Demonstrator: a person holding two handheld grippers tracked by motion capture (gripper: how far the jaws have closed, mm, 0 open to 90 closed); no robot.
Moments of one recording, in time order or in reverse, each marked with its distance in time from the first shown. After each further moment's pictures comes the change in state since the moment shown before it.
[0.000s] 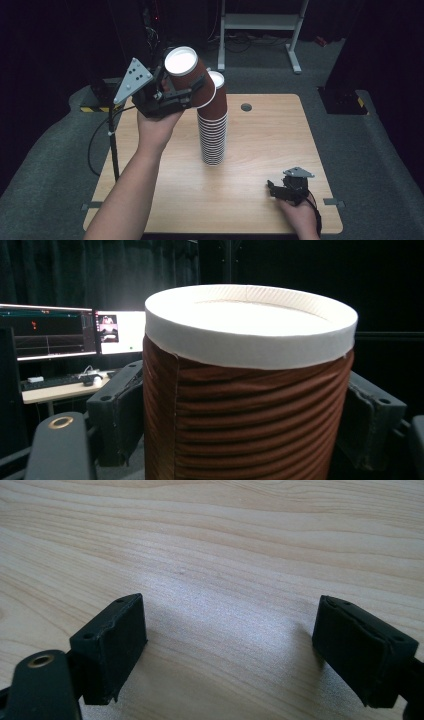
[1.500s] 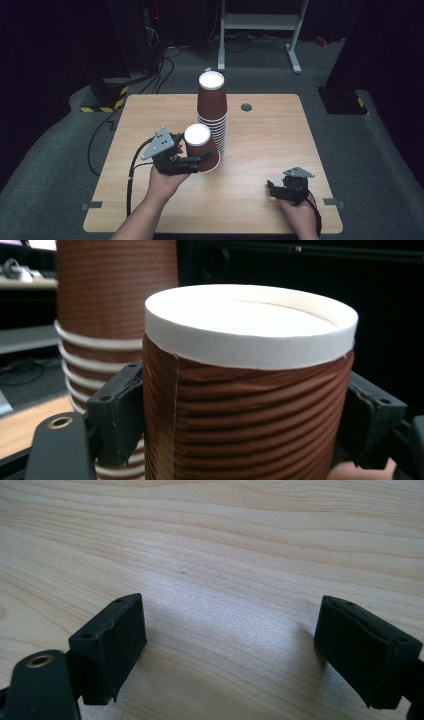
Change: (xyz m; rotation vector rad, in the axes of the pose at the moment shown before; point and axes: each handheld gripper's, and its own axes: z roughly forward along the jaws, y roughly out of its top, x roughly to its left) left arm -0.034 -0.141 -0.040 0.275 -0.160 -0.140; right arm 0.000 0.000 0.000 0.004 0.004 0.002
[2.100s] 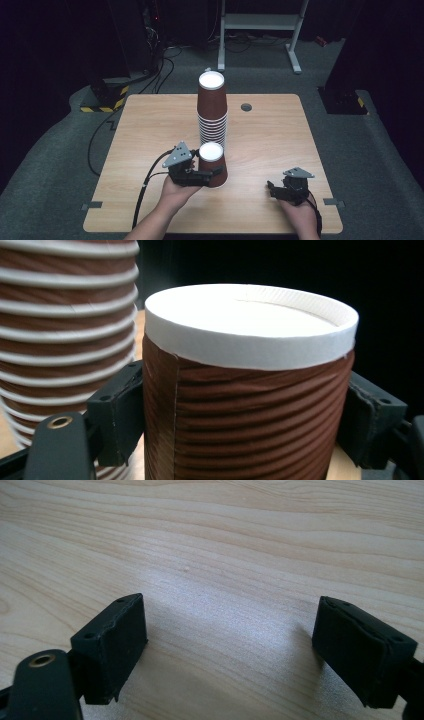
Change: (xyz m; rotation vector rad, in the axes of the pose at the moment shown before) left arm -0.008 -0.053 0.029 0.131 -0.066 -0.083; right arm 0.001 -0.001 -0.001 -0.002 0.007 -0.010
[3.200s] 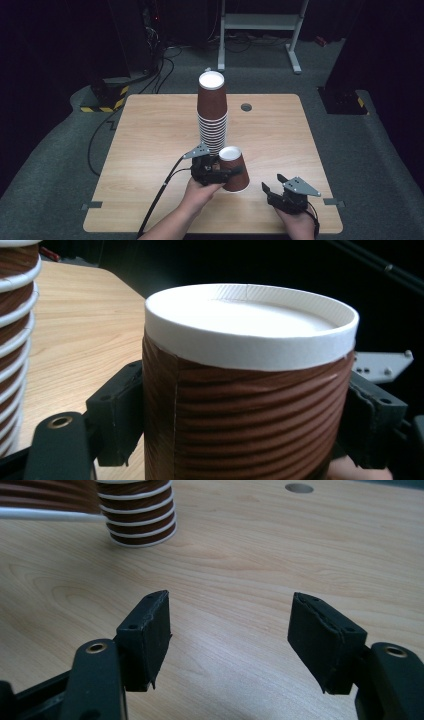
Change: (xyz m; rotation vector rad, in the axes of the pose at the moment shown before) left arm 0.001 -0.022 0.059 0.009 -0.145 -0.281; right arm 0.035 -0.003 -0.047 -0.281 0.113 -0.066
